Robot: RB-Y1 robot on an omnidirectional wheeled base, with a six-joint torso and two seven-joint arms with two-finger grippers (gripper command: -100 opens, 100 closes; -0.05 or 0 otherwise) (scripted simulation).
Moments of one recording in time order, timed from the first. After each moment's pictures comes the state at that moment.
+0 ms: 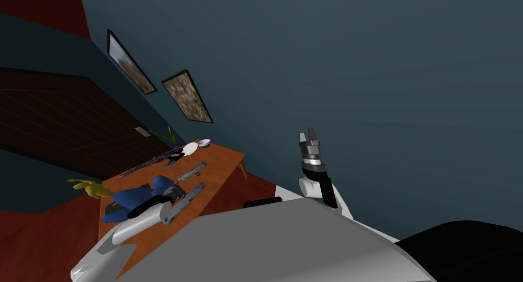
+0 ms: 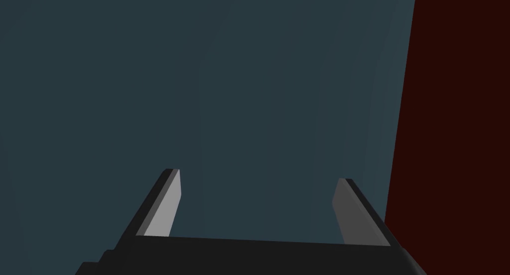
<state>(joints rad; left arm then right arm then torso) 0.25 0.59 0.37 -1.36 0.46 0.47 0.43 0.45 -0.01 -0.03 -2.29 0.00 -0.50 0.13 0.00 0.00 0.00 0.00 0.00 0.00</state>
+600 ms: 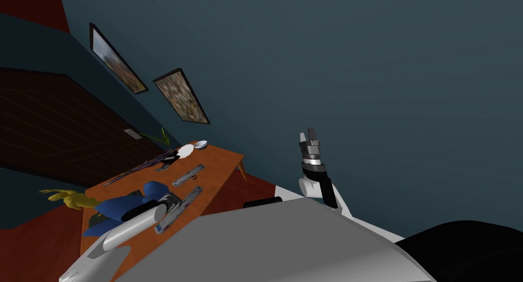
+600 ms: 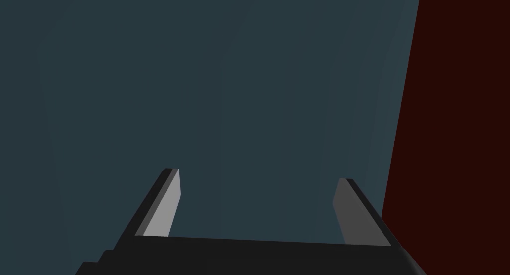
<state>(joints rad) 0.23 0.62 0.39 -1.25 0.52 0.59 0.47 0.45 -0.01 -0.03 -2.29 0.00 -0.50 0.13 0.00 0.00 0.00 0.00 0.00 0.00</state>
